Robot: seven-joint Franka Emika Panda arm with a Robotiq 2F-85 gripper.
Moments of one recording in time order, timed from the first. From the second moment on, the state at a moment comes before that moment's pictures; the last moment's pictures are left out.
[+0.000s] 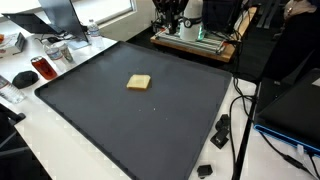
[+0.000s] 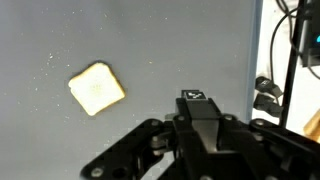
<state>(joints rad) 0.09 -0.17 0.13 -2.26 0.12 2.13 0.24</state>
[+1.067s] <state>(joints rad) 0.12 0.19 0.06 -1.99 -0.27 2.13 1.19</state>
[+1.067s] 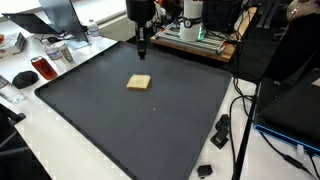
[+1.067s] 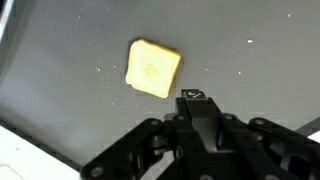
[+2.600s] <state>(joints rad) 0.26 0.67 0.03 -1.39 -0.34 1.65 1.21</state>
